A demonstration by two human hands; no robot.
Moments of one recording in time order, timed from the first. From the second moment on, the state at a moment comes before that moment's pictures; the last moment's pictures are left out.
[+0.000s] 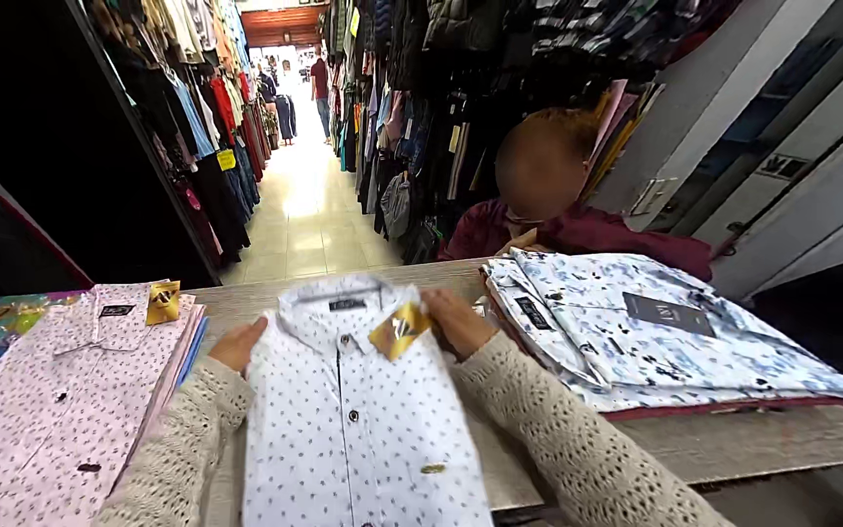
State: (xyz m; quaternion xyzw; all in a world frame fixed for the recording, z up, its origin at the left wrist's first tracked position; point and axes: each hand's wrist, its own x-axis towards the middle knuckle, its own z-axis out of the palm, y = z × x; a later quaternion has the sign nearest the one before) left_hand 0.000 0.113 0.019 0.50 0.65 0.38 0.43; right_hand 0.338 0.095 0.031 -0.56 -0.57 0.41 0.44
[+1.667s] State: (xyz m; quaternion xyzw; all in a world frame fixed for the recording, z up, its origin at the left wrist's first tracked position) left_hand -0.030 -0.013 0.020 0.50 0.54 0.39 0.55; right_hand 0.247 -0.020 -0.021 -0.52 -0.58 0.37 0.50
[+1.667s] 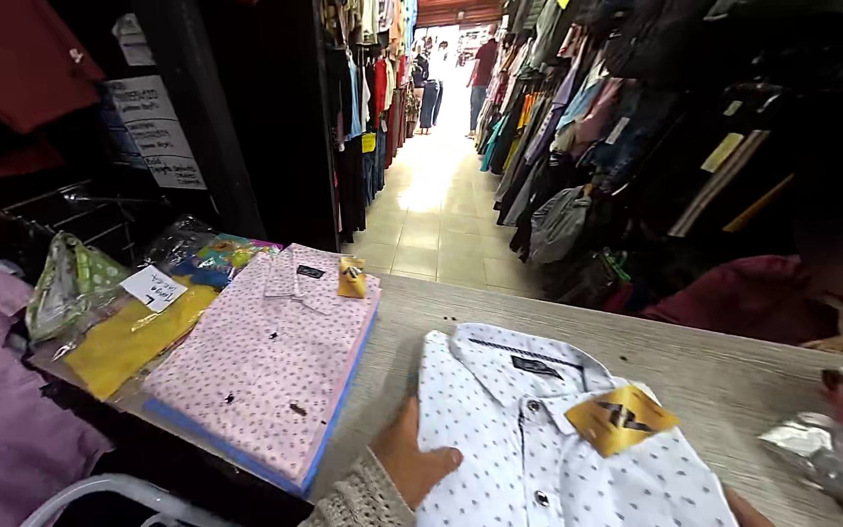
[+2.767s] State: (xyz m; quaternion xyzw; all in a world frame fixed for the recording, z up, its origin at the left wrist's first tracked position) left_hand -0.226 -0.019 0.007 0.33 0.55 0.60 0.48; right_hand 0.073 0.078 0.034 -0.52 -0.63 0.49 0.31
